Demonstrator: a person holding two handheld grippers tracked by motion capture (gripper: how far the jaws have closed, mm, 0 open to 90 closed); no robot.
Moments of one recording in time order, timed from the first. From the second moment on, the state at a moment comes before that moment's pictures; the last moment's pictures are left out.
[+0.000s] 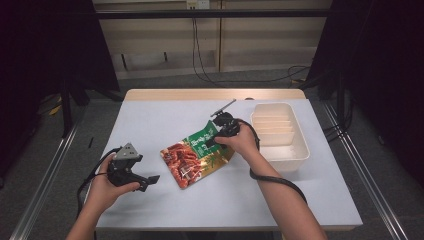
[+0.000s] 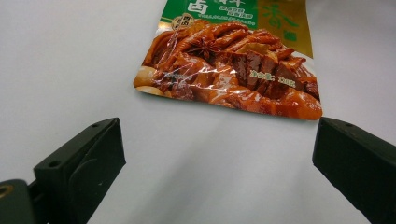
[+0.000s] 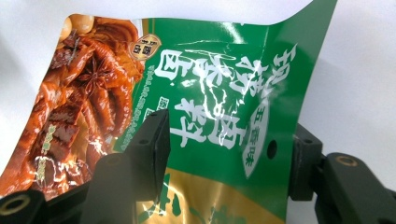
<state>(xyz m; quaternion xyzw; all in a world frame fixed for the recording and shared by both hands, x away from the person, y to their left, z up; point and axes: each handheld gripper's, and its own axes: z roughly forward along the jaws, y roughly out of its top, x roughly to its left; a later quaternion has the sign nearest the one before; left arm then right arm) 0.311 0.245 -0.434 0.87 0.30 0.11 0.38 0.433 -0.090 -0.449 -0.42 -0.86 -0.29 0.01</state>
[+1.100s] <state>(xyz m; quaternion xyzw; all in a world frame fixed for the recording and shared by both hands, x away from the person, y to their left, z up) 0.311 0.247 -0.436 0.87 0.31 0.11 0.37 0.440 -0.089 -0.436 -0.46 -0.85 -0.24 0.05</state>
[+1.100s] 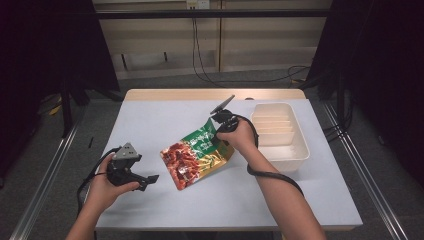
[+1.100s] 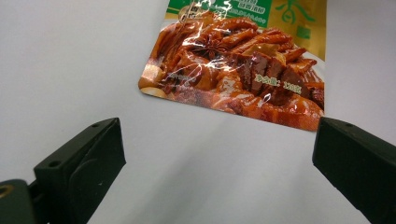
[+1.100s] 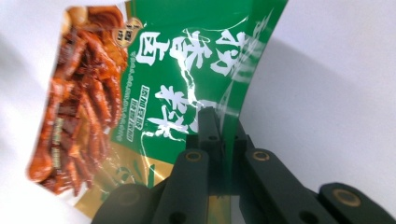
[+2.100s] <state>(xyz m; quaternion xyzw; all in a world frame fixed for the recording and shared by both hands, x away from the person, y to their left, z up) 0.312 0.247 -0.436 0.87 0.31 0.10 0.38 0.438 -0.069 -0.336 -0.43 -0.88 -0.19 0.05</state>
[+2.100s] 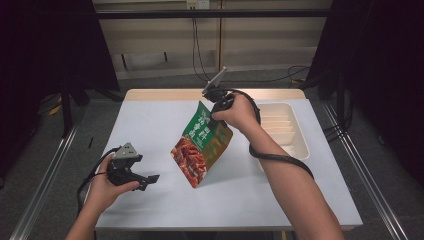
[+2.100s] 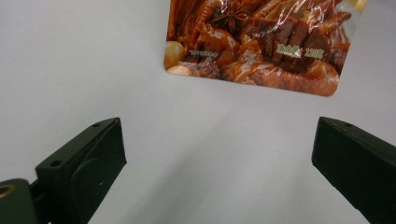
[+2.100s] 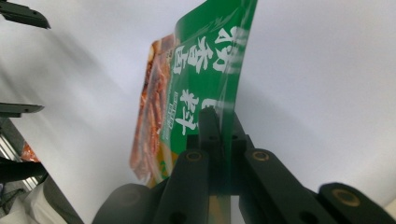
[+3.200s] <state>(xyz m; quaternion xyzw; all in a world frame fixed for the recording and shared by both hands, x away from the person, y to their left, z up) 0.312 0.246 -0.435 0.86 0.31 0.10 0.39 0.426 -0.068 -0.260 -0.37 -0.92 -0.11 0.03</state>
